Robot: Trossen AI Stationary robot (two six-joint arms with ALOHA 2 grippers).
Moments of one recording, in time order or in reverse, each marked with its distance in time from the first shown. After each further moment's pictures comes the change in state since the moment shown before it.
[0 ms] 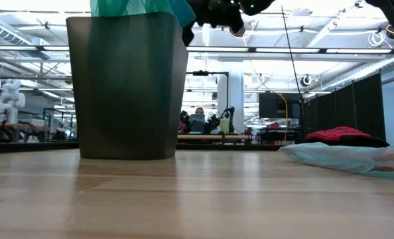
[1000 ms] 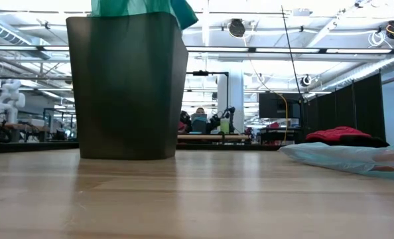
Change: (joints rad) left arm 0.031 -0.046 0.000 0.009 0.006 0.000; right arm 0.228 -0.134 0.263 -0.636 0.785 -0.451
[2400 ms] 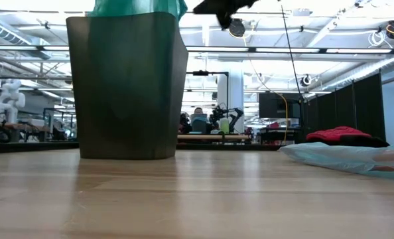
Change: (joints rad) left arm 0.053 -0.037 0.042 -0.082 -0.187 0.006; right arm -0.229 -0.211 -0.500 0.545 -0.152 0.224
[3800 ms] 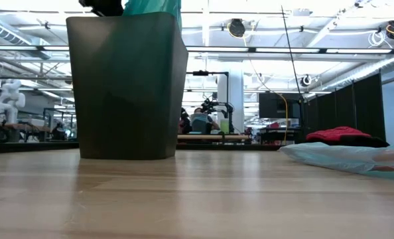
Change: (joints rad) left arm 0.193 0.022 -0.426 0.137 -0.145 -0.446; right arm 0.395 0.180 0.755 -0.450 0.436 -0.213
